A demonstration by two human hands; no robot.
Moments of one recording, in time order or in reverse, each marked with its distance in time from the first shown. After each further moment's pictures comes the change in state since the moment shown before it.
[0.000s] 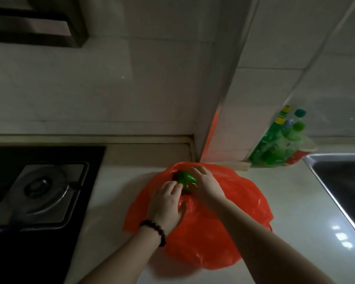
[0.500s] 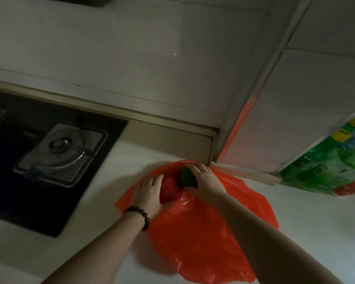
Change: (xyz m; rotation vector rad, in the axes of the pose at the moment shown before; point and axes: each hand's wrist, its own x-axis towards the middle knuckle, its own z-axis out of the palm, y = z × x) left_hand 0.004 -0.035 0.033 0.066 -0.178 -0.456; right_hand 0.053 0.033 0.022 -0.085 -0.295 -0.319
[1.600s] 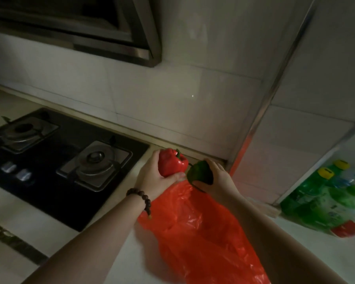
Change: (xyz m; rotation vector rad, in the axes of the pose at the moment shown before) left_hand -0.049 0.028 -0.127 -0.708 0.517 -0.018; right_hand -0.049 -0.061 -0.094 0.218 0.253 -0.064
